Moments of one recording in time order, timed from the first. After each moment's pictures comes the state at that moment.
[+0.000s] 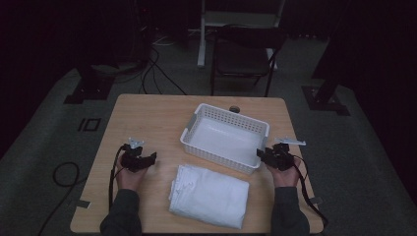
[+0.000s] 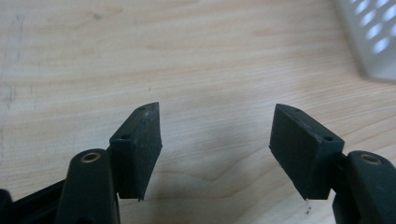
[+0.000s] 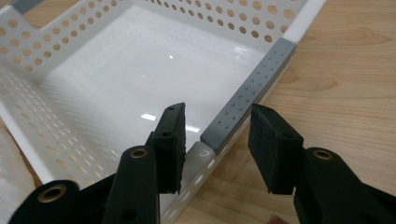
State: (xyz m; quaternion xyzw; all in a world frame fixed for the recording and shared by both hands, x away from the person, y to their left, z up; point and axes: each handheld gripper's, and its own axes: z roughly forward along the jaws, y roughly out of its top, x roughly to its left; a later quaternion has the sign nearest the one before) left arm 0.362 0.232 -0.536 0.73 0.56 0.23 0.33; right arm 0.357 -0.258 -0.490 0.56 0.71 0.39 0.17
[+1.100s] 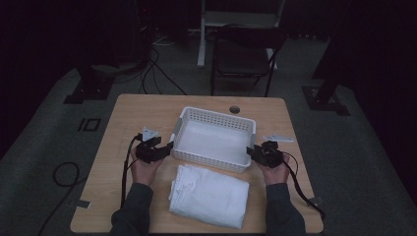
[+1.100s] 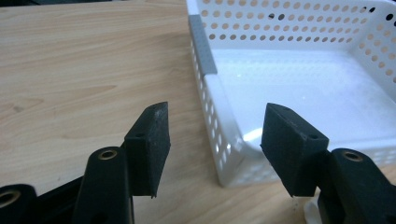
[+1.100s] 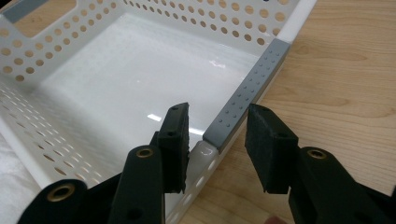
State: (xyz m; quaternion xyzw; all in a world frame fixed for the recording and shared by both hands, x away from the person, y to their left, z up) left arm 0.367 0.180 -0.486 0.73 0.51 0.21 0.41; right arm 0.366 -0.228 -0.491 0.53 0.73 0.40 0.16
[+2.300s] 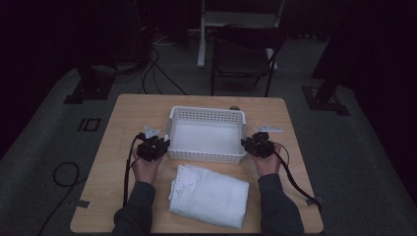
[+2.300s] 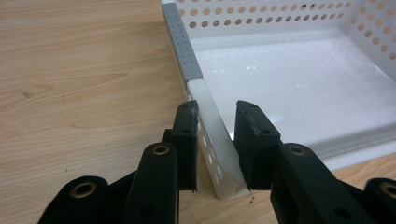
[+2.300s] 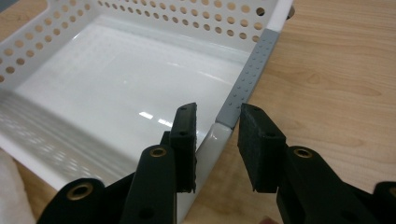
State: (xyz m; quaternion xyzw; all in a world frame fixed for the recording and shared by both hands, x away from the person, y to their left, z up) left arm 0.375 0.178 -0.492 0.72 0.53 0.22 0.38; right arm 0.398 -0.205 -0.486 0.51 0.74 0.39 0.18
